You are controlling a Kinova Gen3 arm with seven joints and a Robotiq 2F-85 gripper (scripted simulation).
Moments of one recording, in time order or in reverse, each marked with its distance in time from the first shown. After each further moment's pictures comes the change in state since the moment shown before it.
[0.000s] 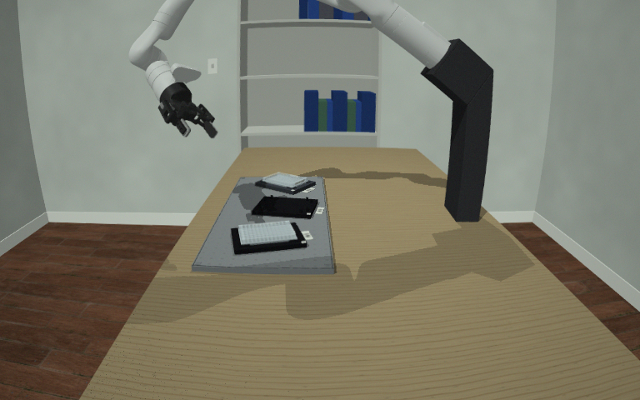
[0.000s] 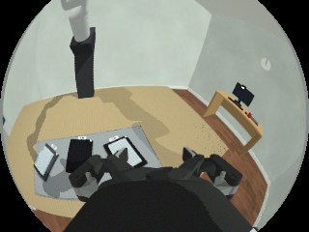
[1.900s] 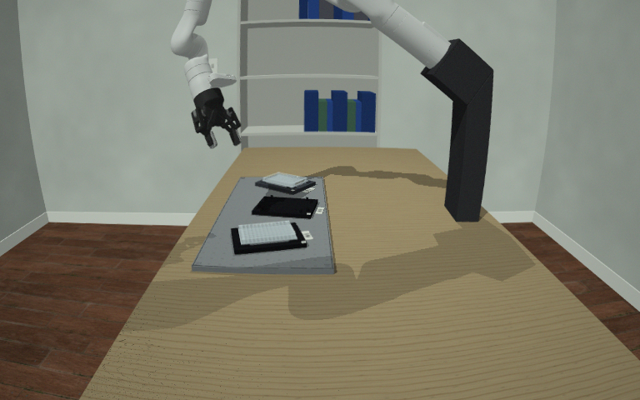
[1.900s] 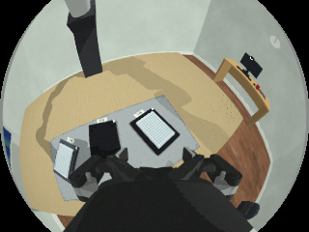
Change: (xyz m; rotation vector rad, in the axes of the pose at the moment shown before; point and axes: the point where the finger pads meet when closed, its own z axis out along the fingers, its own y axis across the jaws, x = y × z) arm -0.025 -0.111 0.004 0.052 -0.333 0.085
